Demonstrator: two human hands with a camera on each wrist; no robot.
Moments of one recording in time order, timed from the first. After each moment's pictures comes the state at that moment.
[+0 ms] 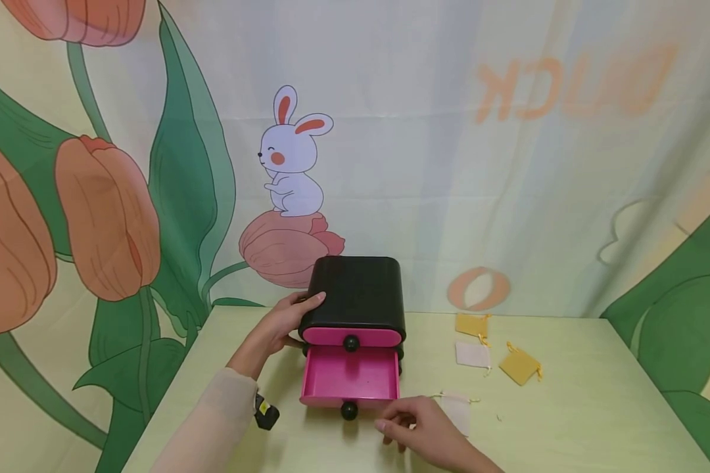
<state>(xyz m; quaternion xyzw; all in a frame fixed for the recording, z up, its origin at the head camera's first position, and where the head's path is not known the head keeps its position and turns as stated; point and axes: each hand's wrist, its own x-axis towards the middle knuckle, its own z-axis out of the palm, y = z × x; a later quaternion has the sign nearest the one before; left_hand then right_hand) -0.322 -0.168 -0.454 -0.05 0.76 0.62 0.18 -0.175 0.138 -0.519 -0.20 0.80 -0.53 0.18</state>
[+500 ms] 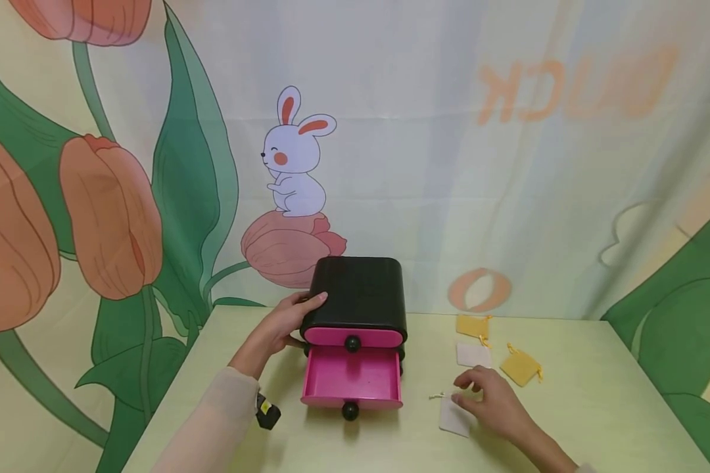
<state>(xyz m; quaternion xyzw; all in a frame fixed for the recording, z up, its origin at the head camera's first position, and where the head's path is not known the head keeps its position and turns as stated) -0.320 -0.168 -0.453 -0.05 0.76 0.63 0.17 -0.213 0.251 -0.549 -0.14 0.93 -0.33 -0.04</state>
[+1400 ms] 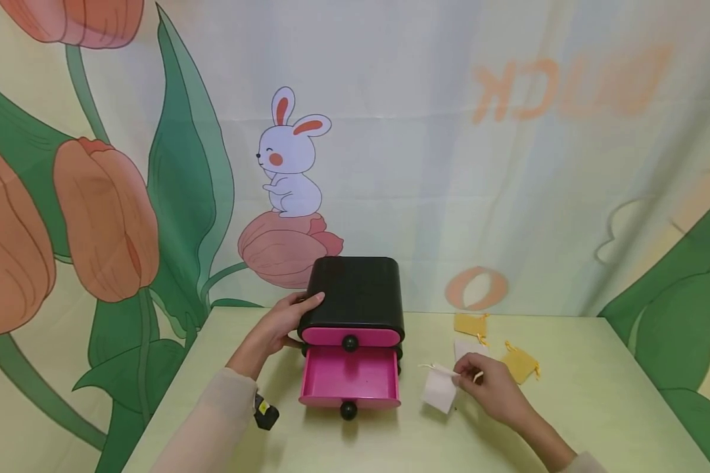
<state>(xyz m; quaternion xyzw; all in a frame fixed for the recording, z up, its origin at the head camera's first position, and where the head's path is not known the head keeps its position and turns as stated) -0.318 -0.166 -0.452 -0.05 0.76 0.63 0.17 -0.221 0.251 -0.531 -0.14 0.89 -0.43 -0.05</state>
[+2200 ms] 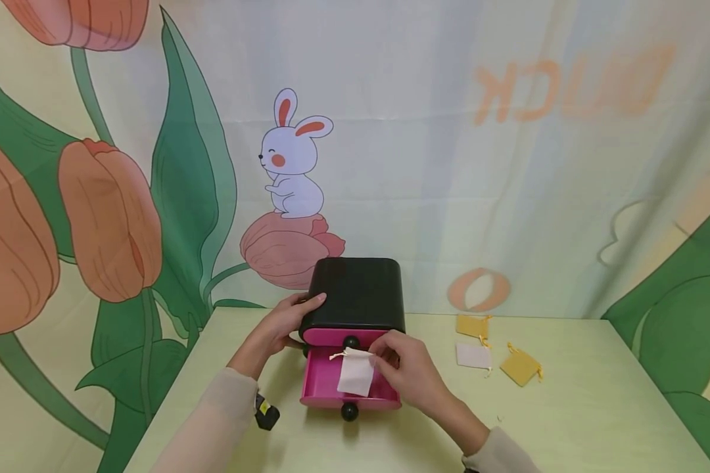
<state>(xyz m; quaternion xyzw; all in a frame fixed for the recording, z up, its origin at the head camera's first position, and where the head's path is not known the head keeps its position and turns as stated) -0.321 -0.168 -0.451 -0.05 0.76 0.62 0.18 -0.226 0.108 -0.474 -0.24 0.85 -0.46 -0.10</state>
